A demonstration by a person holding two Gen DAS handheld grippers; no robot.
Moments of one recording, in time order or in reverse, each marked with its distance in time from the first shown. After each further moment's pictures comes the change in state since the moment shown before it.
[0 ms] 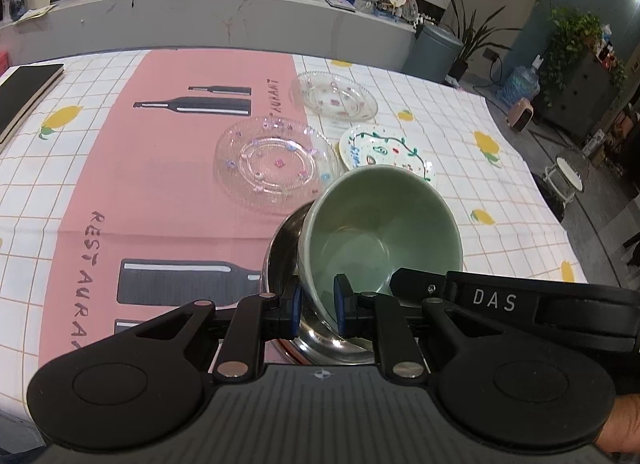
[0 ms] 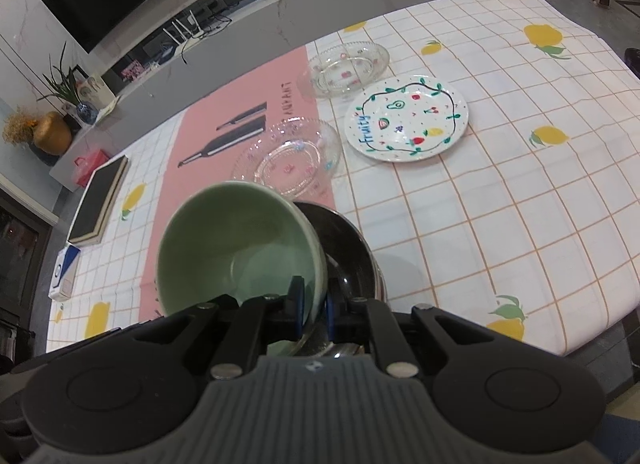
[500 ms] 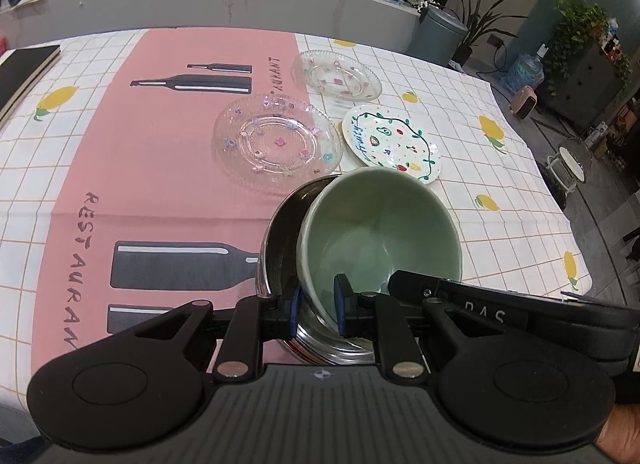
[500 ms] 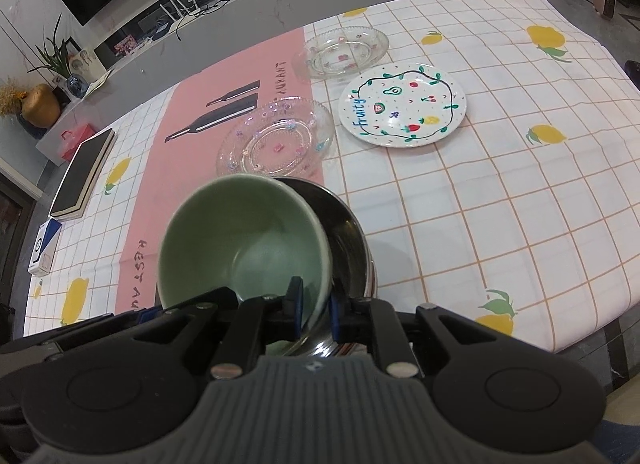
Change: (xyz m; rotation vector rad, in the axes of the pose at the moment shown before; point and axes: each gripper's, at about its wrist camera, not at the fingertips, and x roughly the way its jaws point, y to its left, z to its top) left arm 0.008 0.003 -0.001 -0.022 0.056 -0.008; right arm 0.006 0.004 -0.005 -0.052 0.037 -0.046
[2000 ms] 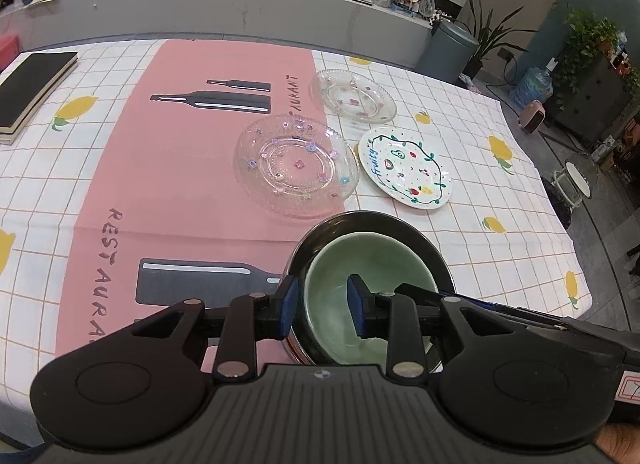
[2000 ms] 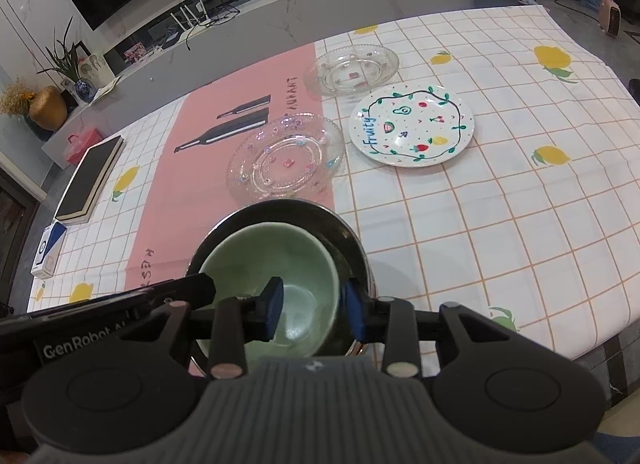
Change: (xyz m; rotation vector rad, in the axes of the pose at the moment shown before) left arm -0.014 0.010 0.017 -0.027 -0.026 0.024; right arm -0.007 0.007 0.002 -0.030 -0.049 0.016
